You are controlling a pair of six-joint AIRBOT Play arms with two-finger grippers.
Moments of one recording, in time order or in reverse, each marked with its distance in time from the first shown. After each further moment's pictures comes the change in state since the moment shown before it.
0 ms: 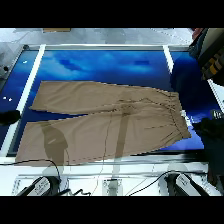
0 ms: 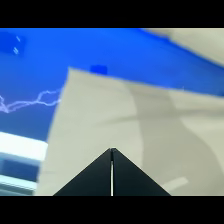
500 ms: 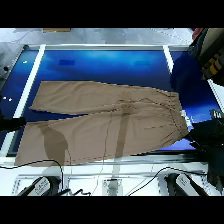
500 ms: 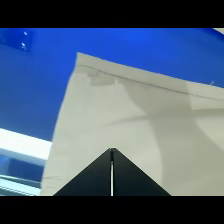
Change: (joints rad) left arm 0.017 0.013 -0.131 0.034 0.159 0.013; right arm -0.035 0.014 -0.280 0.014 -0.323 0.063
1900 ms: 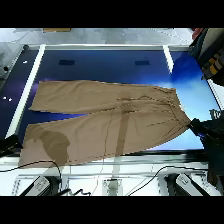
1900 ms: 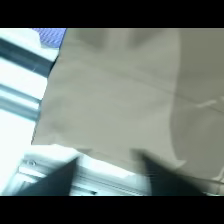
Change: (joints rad) left arm 0.251 0.009 -0.026 0.050 -0.449 -0.067; right arm -0.001 -0.053 -0.031 0.366 -0.333 -0.264
